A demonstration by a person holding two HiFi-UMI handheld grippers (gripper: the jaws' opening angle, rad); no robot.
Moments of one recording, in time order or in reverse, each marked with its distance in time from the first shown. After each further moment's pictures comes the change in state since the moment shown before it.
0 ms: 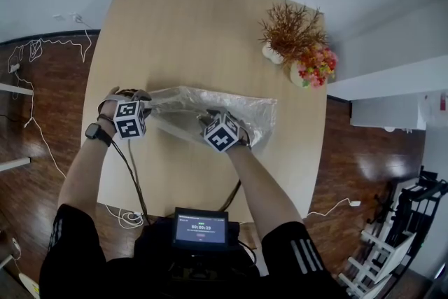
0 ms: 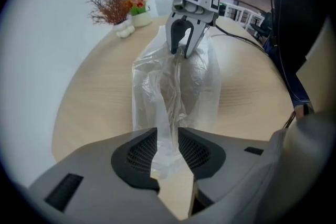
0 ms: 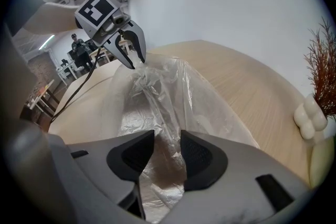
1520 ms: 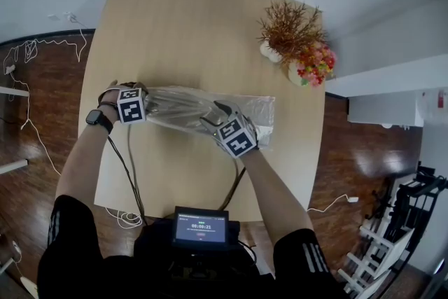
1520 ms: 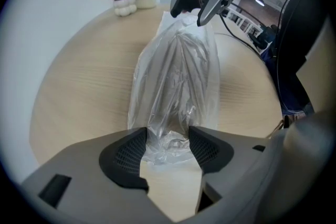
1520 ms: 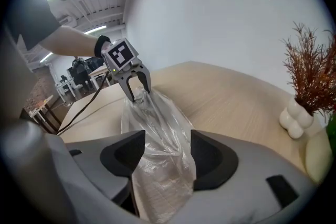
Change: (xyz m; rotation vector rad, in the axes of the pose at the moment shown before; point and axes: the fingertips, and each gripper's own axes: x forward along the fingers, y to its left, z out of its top) left arm 0.031 0.002 -0.017 -0.088 0.080 -0.214; right arm -0.057 -0.017 0.032 0.051 -0.223 -0.013
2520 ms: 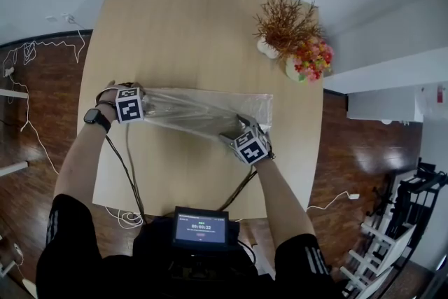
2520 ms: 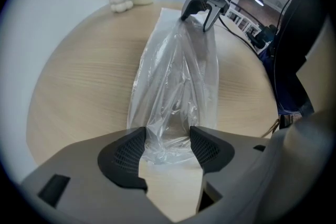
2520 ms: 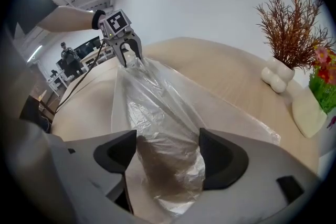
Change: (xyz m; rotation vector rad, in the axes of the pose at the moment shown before) left arm 0.000 -0.009 -0.003 0.003 0.032 -0.037; right arm -0.030 -0.017 -0.119 0.060 0.214 -0.065
